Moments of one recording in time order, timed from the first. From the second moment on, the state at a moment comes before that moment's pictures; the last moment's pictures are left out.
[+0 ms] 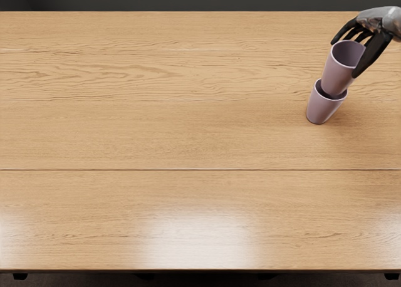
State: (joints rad) left arm -0.03 0.00 0.40 -0.17 0.06 -0.02 0.07; right arm 1.36 -0.79 0.31 1.12 -0.81 0.40 -0.57
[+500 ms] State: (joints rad) left arm -0.03 0.00 0.40 -0.17 0.06 -0.02 0.07; right arm 1.34 -0.79 0.31 1.12 -0.80 0.40 -0.57
